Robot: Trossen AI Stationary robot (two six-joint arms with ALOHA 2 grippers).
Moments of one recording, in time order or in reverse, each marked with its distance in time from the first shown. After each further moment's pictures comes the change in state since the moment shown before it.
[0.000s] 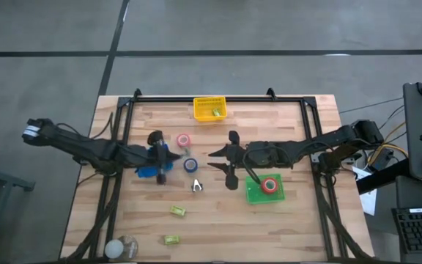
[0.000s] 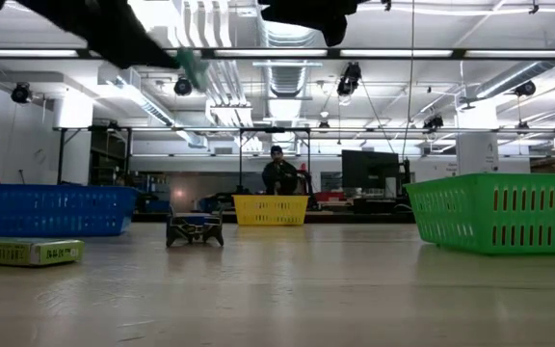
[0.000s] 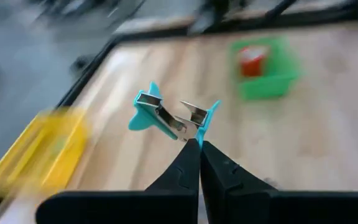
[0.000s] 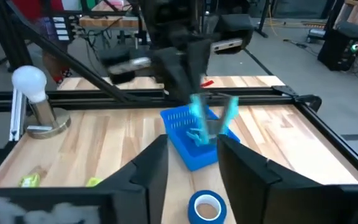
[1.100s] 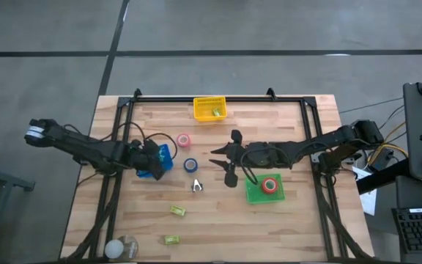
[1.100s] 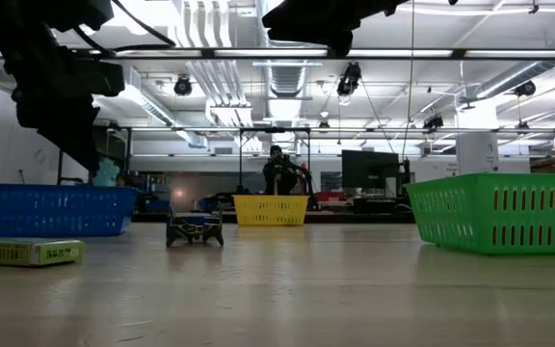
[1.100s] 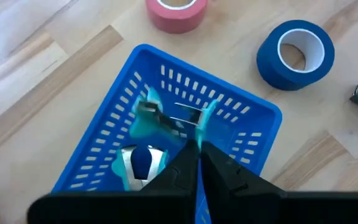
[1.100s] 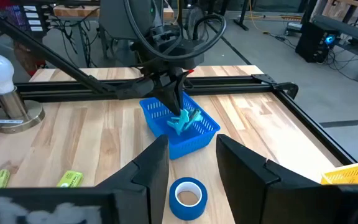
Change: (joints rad) left arm 0.040 0.119 0.000 -0.659 0.021 -0.913; right arm -0.007 0.000 -0.037 0.006 0.072 0.004
